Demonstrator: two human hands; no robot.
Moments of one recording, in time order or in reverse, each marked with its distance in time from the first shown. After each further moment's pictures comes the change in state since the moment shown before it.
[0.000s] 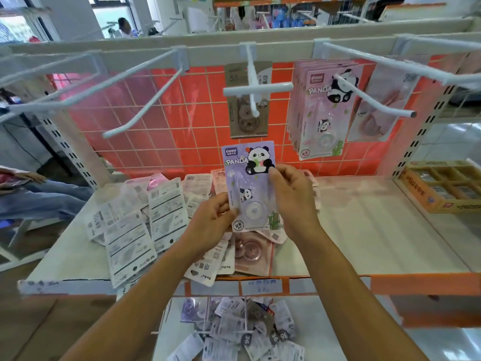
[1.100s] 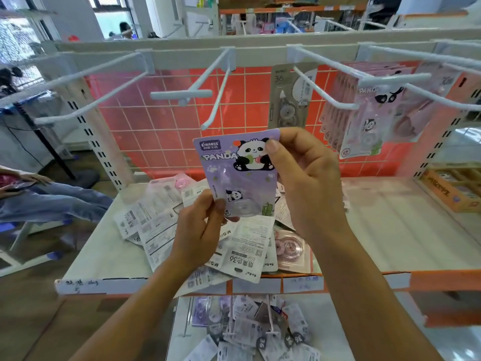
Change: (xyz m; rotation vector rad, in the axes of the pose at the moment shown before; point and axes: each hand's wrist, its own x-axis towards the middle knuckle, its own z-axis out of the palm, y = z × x) left_hand -0.042 -0.010 -0.081 0.232 0.341 0.555; right_hand -0.062 -0.085 0.075 0.148 -0.182 -0.388
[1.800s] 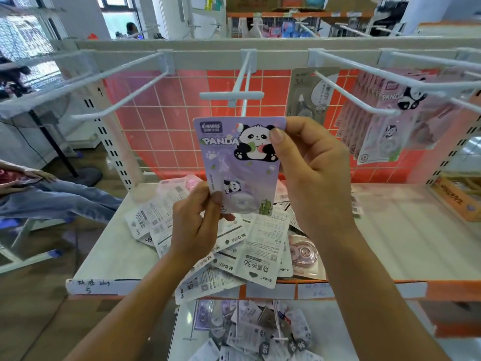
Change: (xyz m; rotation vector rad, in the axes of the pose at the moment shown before) left_hand 0.012 -0.014 -0.026 -0.106 0.114 0.072; right_hand 0.009 -0.004 0.032 0.016 -0.012 -0.058
